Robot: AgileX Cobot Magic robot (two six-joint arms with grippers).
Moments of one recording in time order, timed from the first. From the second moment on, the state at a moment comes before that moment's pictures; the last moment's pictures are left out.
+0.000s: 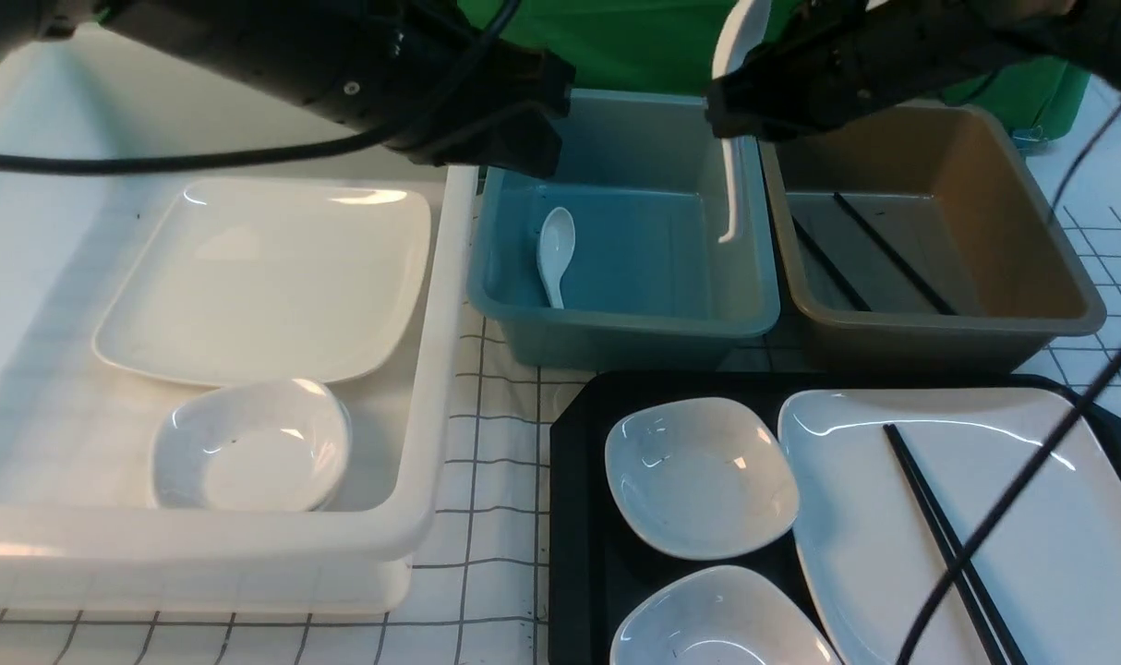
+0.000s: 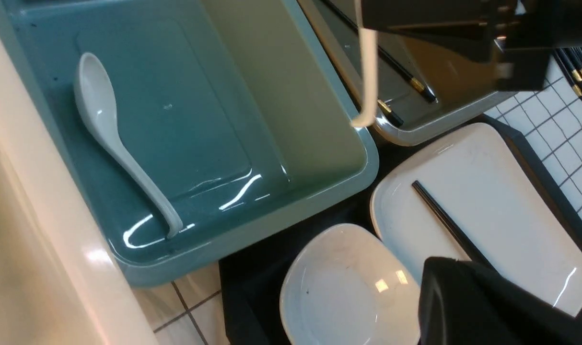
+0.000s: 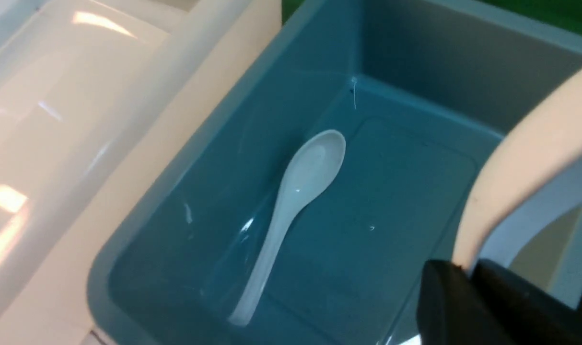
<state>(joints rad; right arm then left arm) 0.34 1.99 -1.79 0.41 0.66 -0.37 -0.36 1.60 -1.50 -0.54 0.83 0.23</state>
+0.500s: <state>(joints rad) 0.33 1.95 -1.85 0.26 1.09 -0.29 -0.51 1.60 -1.50 -0.46 0.91 0.20</state>
